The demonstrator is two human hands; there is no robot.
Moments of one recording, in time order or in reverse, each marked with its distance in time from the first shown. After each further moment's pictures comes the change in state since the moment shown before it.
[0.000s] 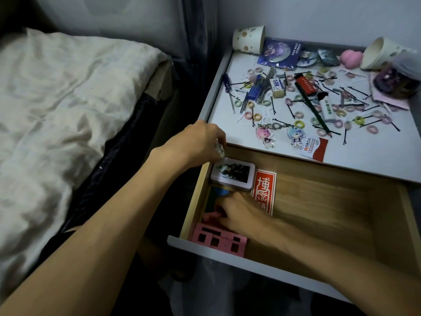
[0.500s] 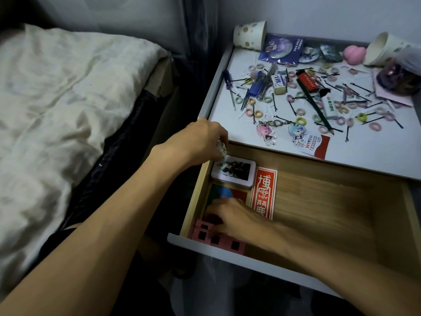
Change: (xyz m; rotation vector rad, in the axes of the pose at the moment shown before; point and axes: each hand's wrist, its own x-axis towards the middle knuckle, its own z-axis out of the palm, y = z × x) left_hand 0.002 0.000 0.003 0.002 -0.021 0.003; right_hand -0.006 -0.012 0.001 0.142 -0.081 -0.121
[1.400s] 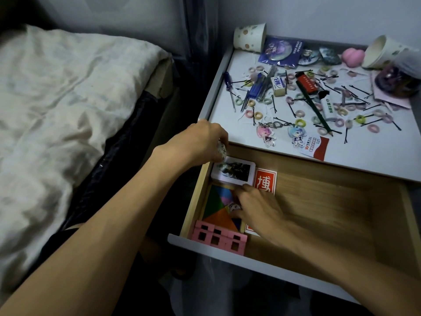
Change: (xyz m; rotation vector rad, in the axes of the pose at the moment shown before) left_hand 0.003 -0.001 0.002 0.013 -0.002 0.016; right_hand -0.015 0.019 -0.011 -0.230 0.209 0.356
